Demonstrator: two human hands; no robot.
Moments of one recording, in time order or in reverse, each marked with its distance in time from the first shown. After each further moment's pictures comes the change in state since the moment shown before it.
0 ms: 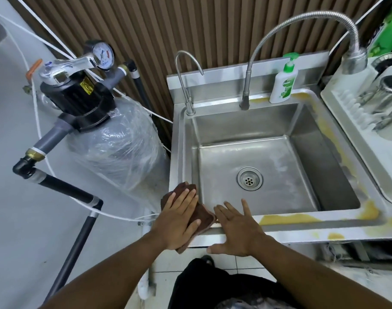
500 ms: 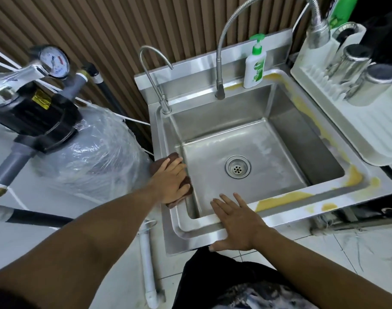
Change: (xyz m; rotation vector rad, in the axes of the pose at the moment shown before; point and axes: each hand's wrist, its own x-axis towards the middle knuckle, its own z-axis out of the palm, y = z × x) left_hand 0.114 -0.061 -0.040 0.211 -0.129 0.197; right_hand -0.002 -0.003 0.014 0.032 0.083 0.044
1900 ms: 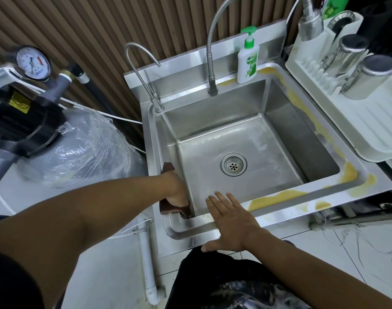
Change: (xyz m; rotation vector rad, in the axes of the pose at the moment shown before) left_hand 0.040 0.059 -0.049 0.439 -0.937 0.098; right_hand -0.004 0.002 -0.004 0.018 -0.014 0.031
